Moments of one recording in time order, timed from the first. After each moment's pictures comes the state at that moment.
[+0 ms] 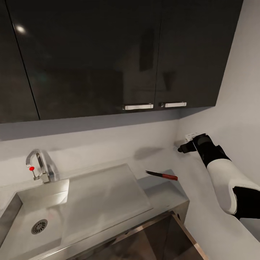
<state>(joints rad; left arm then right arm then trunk) -0.17 0.03 -0.17 0.08 0.17 0.02 0.06 -1.21 -0.15 -0.10 -0.54 0.58 0.70 0.39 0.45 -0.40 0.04</state>
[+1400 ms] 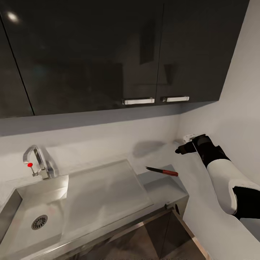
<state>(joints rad) -0.17 0.03 -0.17 0.08 0.17 0.02 0.06 -1.21 -0.15 -0.10 -0.52 0.58 0.69 0.47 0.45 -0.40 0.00</state>
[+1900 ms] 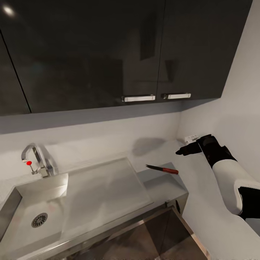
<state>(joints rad) -0.17 0.04 -0.17 0.08 0.17 0.02 0.06 -1.21 -0.19 -0.10 -0.52 0.59 0.68 0.64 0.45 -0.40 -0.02</state>
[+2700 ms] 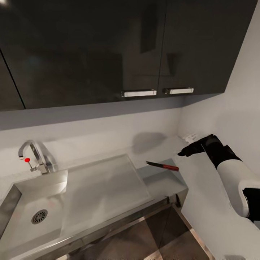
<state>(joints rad) -0.17 0.03 -0.17 0.08 0.17 0.02 0.06 -1.21 -0.25 0.02 -0.53 0.60 0.58 0.74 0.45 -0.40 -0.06</state>
